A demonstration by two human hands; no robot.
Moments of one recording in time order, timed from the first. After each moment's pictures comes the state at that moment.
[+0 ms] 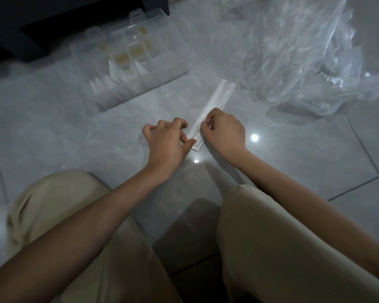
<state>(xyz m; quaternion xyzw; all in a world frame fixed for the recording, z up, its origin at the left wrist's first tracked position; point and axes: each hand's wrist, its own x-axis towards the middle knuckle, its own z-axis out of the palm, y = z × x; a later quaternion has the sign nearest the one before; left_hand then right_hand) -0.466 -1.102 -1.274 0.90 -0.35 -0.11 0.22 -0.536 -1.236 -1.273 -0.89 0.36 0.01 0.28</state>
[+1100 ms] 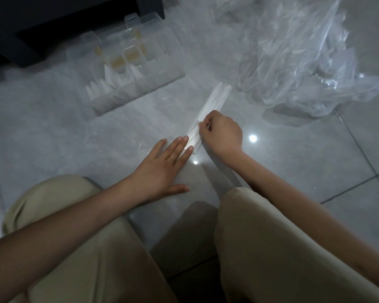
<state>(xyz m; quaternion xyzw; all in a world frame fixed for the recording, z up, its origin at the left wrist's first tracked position) -0.464 -1.052 -1.282 0.74 -0.67 -0.07 -0.03 -0.535 -1.236 -1.270 -0.88 0.39 0.00 0.28</state>
